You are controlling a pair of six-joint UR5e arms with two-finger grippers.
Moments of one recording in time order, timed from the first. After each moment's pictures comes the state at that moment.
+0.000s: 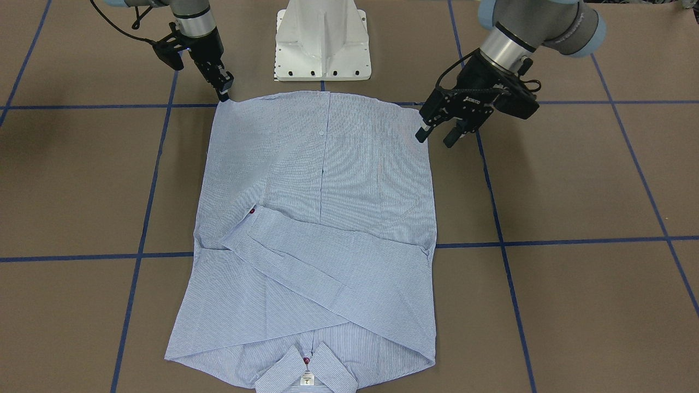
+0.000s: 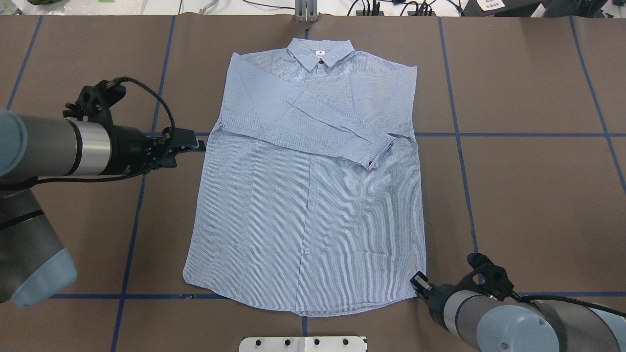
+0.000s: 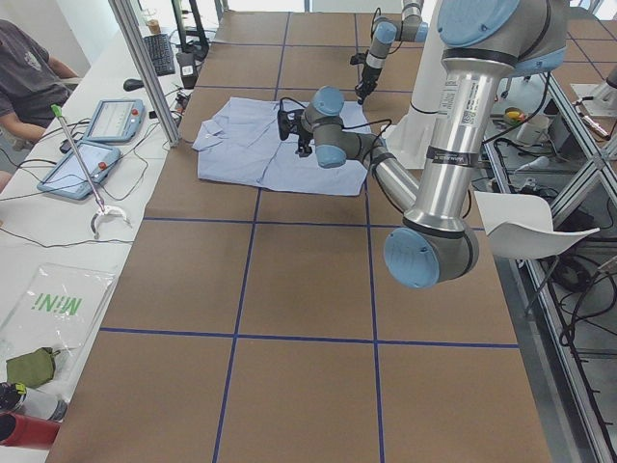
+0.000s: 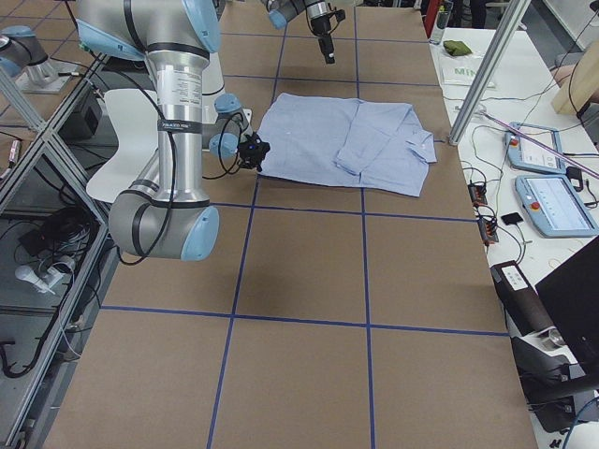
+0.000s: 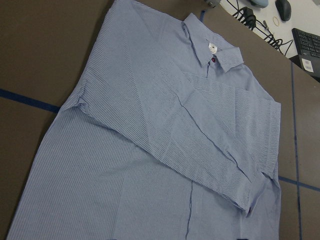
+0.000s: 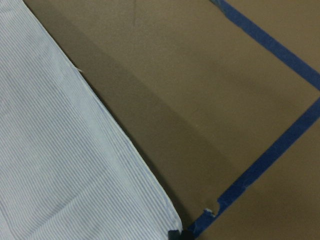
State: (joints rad) left arm -0.66 -1.73 -2.01 -2.24 -1.86 -1.57; right arm 0.06 -1.59 2.17 -1.30 1.39 2.35
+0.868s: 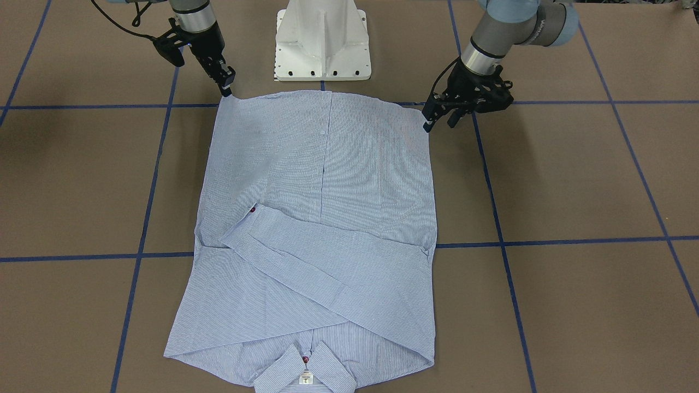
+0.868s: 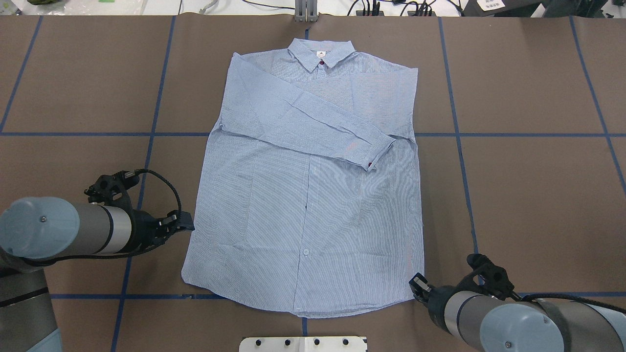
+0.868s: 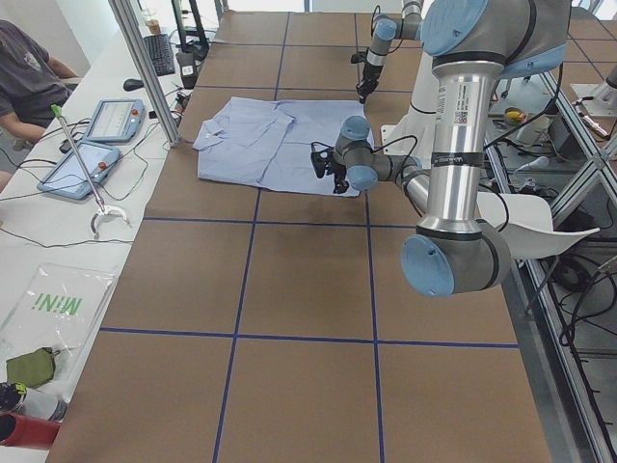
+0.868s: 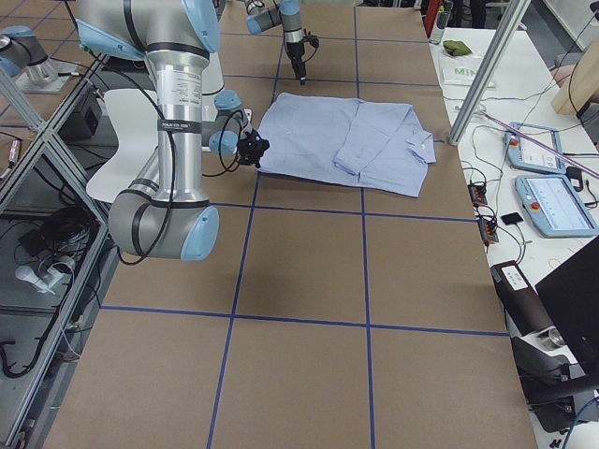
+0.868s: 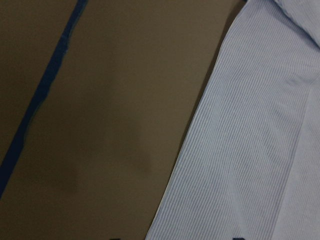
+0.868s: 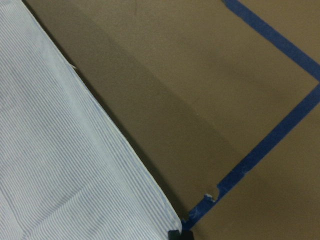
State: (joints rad) left arm -0.41 -1.63 -2.01 -2.08 -1.74 -1.71; right arm 0.06 -1.59 2.18 -1.30 1.42 2.35
